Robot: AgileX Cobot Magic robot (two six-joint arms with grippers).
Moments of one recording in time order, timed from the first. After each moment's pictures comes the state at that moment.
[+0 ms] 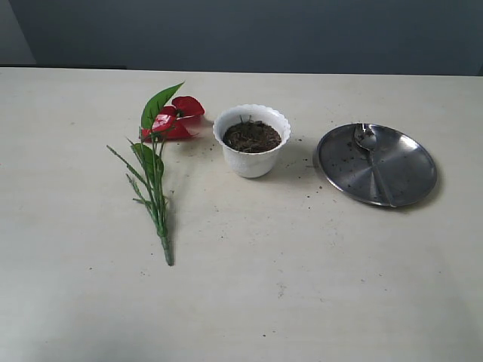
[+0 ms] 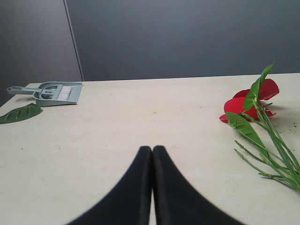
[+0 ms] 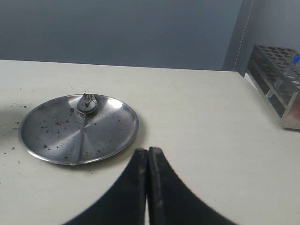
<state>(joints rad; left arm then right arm) 0.15 0.01 -0.01 0.10 0.24 -0.07 0.03 0.01 0.00 0.01 0.31 -0.10</state>
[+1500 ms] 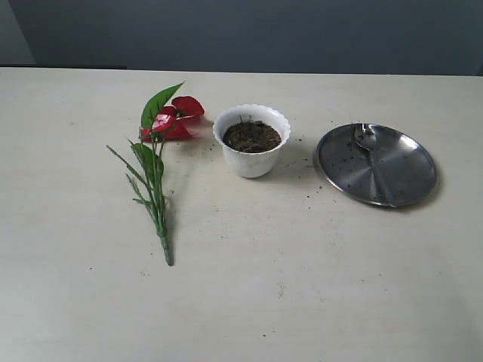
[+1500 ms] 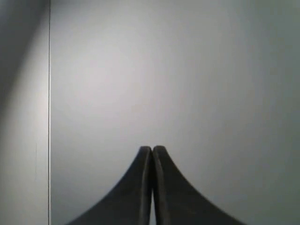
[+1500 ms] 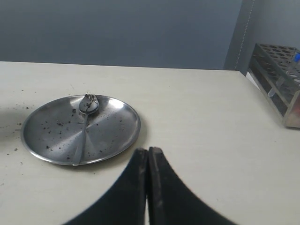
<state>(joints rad) 0.15 0.00 -0.05 0.21 -0.60 -0.12 0.03 0.01 0.00 0.03 0.31 -0.10</state>
